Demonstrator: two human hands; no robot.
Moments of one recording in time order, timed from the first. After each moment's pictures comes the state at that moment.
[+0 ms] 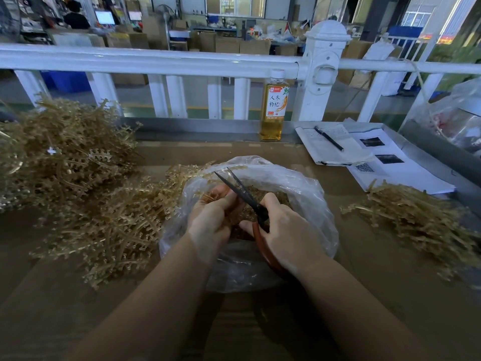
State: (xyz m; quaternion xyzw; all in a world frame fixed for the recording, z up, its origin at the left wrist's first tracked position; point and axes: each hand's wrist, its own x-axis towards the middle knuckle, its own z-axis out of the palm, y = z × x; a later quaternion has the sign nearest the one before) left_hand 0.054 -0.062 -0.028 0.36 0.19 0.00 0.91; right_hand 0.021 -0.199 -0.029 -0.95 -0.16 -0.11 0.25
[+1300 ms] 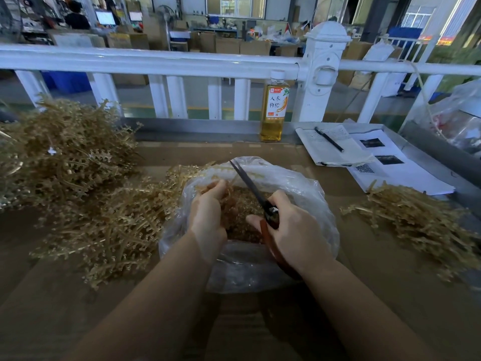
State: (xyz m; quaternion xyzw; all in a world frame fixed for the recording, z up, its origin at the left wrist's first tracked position) left_hand 0.051 -0.061 -0.015 0.44 0.24 0.01 0.87; right_hand 0.024 -0.208 -0.033 -0.93 -0.17 -0.17 0.29
